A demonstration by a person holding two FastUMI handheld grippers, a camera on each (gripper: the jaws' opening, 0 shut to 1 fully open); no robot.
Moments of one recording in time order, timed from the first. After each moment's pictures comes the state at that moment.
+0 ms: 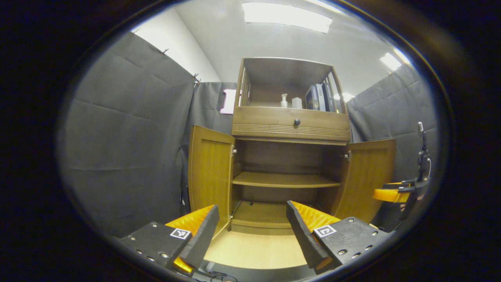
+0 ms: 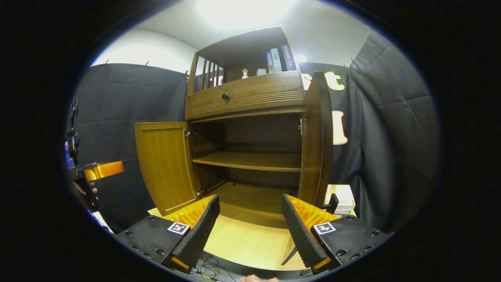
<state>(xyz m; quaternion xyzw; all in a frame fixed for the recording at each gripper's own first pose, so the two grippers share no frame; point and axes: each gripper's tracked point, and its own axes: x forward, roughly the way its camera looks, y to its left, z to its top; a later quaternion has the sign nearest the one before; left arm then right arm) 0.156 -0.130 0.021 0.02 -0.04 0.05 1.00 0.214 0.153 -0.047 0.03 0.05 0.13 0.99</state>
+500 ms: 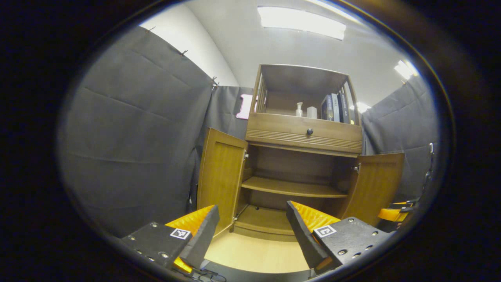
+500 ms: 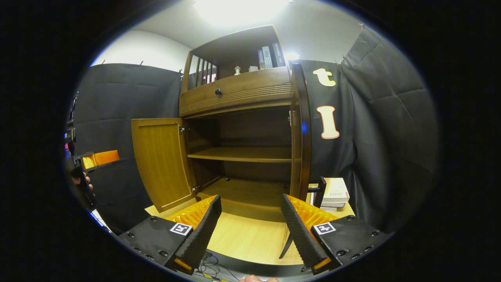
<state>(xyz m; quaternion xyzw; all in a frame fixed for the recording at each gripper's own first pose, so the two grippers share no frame) 0.155 -0.113 0.023 -0.02 -0.05 0.09 0.99 0.200 0.145 -0.060 0.03 0.07 0.10 0.99</state>
